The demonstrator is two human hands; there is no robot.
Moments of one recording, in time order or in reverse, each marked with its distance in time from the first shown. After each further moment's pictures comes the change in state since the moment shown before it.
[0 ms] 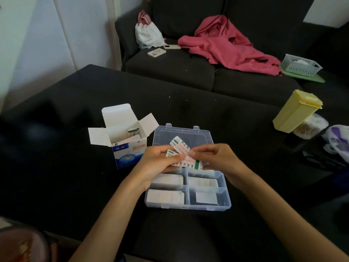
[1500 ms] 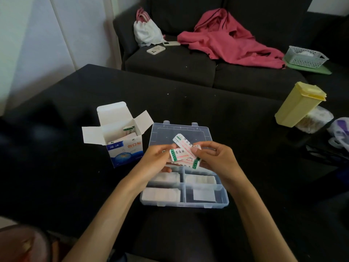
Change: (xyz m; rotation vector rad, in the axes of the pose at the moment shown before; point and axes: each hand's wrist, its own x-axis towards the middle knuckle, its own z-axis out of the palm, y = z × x) left_hand 0.002 -0.002 0.011 0.134 0.068 0.017; right_hand -0.005 0.020 0.005 0.221 0.172 -0.068
